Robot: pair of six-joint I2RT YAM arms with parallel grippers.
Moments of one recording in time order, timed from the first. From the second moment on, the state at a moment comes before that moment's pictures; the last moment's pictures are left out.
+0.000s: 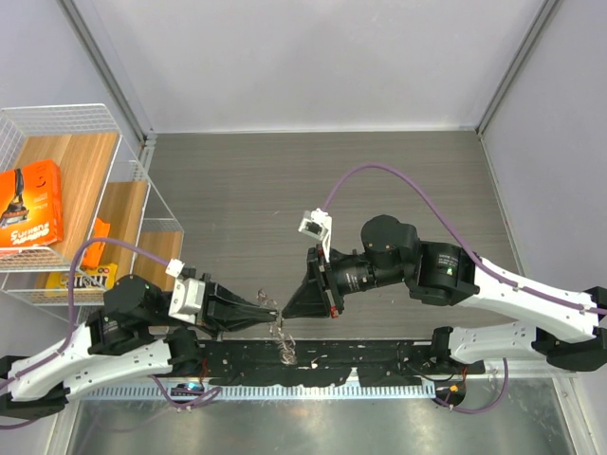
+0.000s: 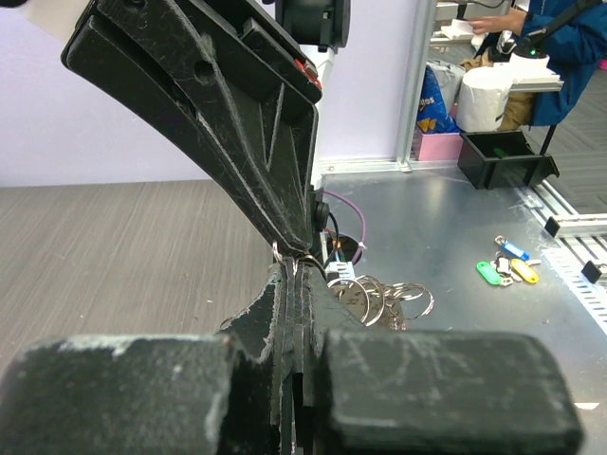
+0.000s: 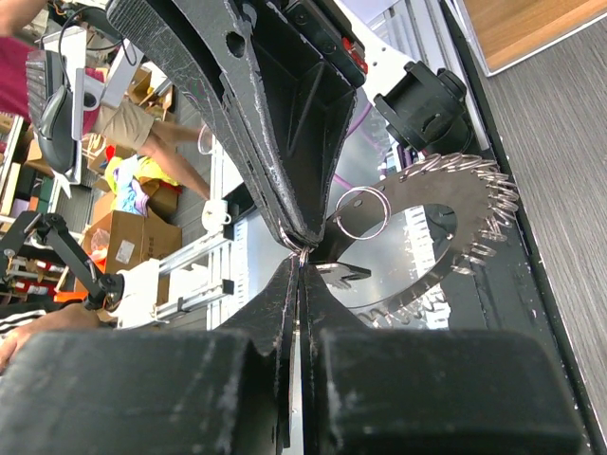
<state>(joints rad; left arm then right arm) -1.19 0.39 0.75 -0.17 0.42 -0.06 1.27 1.10 1.30 -0.44 -0.41 0.62</state>
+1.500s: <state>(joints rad) -1.19 0.43 0.77 -0.21 0.34 -0.08 1.28 1.12 1.33 -0.44 -0.31 0.63</state>
